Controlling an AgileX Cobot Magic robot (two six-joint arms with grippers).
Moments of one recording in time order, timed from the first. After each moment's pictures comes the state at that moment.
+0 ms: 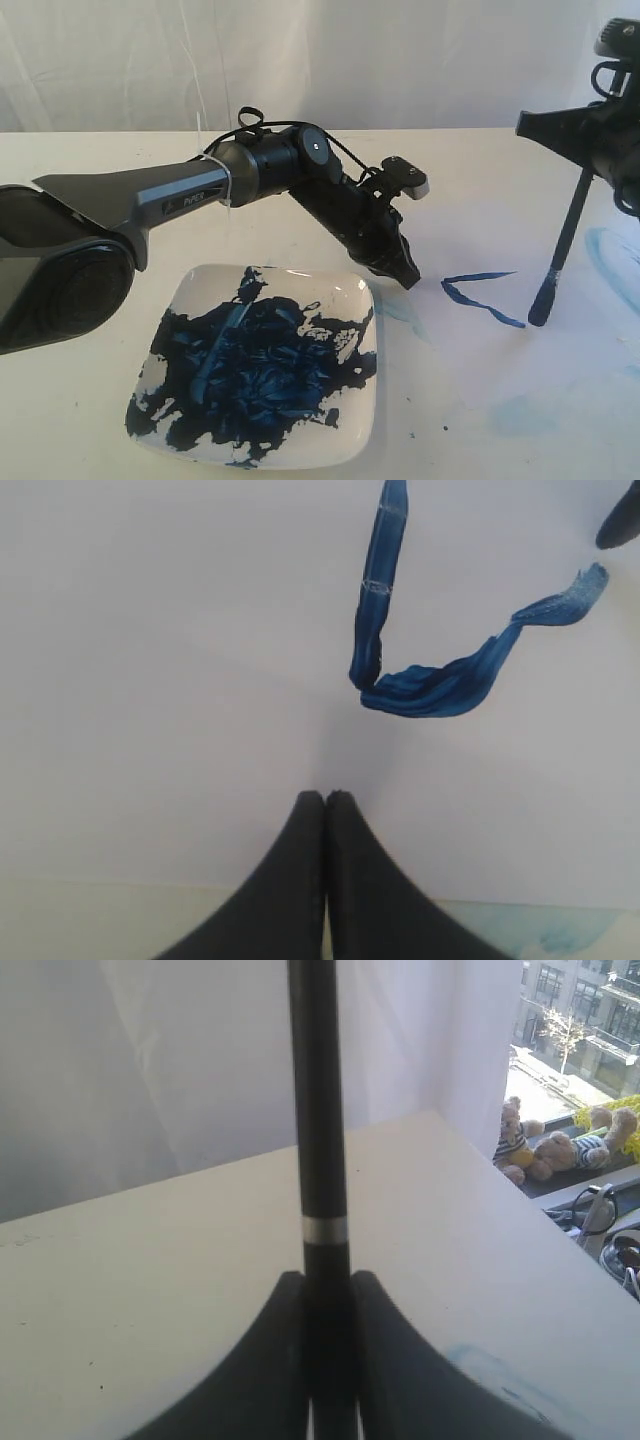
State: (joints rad) left arm -0.69 2.53 -2.17 -0.68 0.92 0.87; right arm 0.41 1.51 -0.80 1.17 -0.57 -0.87
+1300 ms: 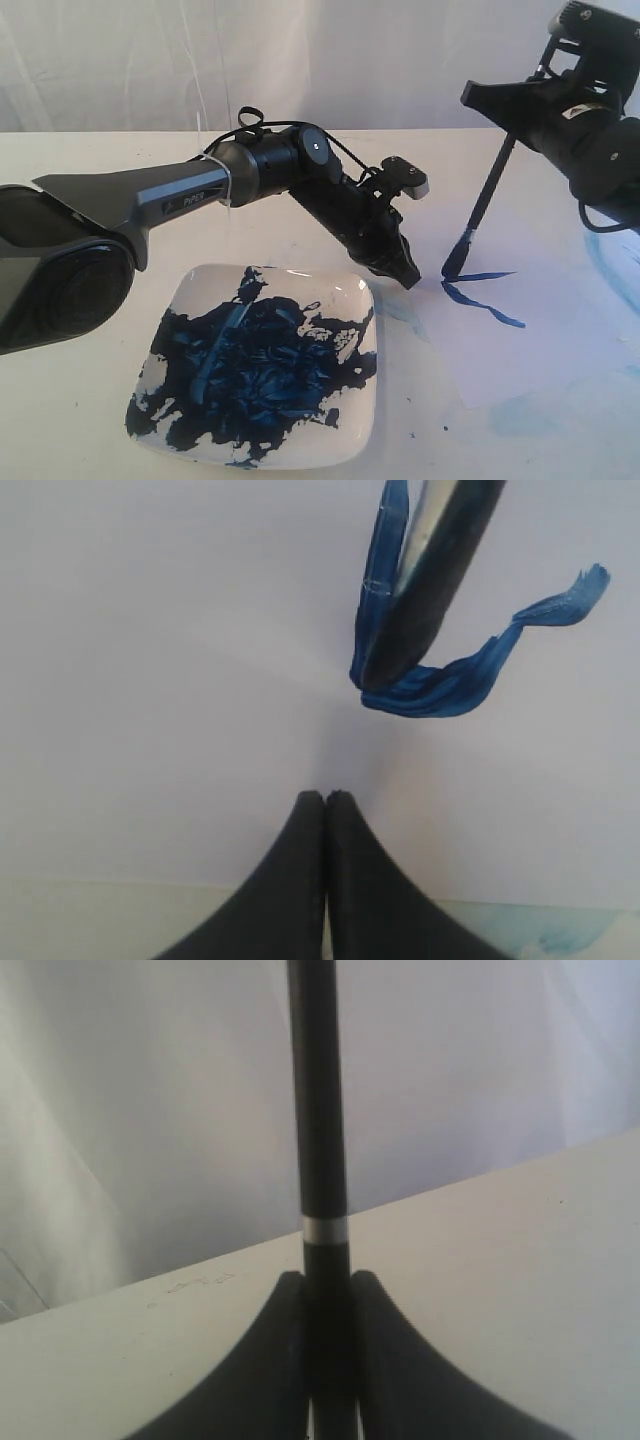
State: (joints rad) left arm -0.69 2.53 -2.17 -0.68 0.92 0.86; right arm 0.41 1.63 -0.88 0.63 -0.53 -0.23
